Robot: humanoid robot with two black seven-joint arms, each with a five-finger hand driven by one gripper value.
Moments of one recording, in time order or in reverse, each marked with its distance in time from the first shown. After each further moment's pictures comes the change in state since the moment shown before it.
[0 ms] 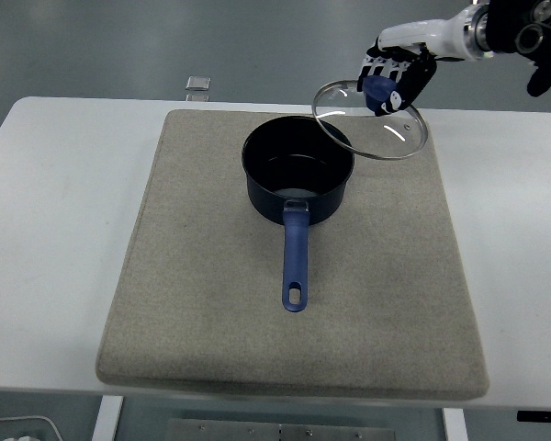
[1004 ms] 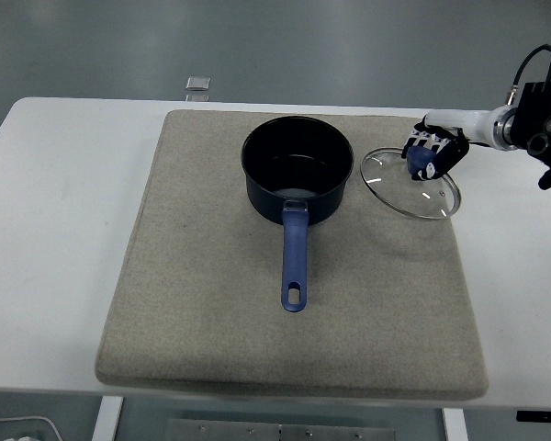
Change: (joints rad) left arm 0.000 0.000 0.000 0.000 0.000 0.000 0.000; right arm -0.276 -0.017 -0.004 0.001 -0.025 -0.202 0.002
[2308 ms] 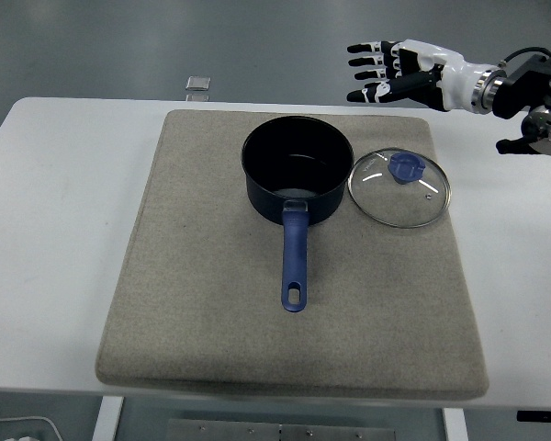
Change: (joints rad) left arm 0.000 0.000 0.000 0.000 0.000 0.000 0.000; right arm -0.168 0.042 0.540 -0.052 0.589 0.058 0.000
